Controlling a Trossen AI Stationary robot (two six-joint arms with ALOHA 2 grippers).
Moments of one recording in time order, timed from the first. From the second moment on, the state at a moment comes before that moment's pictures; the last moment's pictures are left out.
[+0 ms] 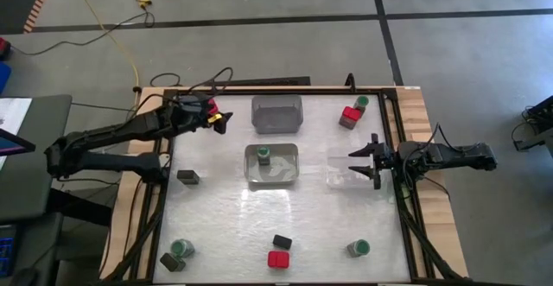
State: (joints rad) left arm 0.39 0.92 0.77 -0.35 -0.34 -0.49; right arm 0.11 0.01 0.12 -0.40 0.19 0.16
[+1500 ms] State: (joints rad) left arm 0.66 1.46 1.23 -1.03 -0.24 1.26; right arm 0.10 0.01 0.12 -0.40 0.19 0.16
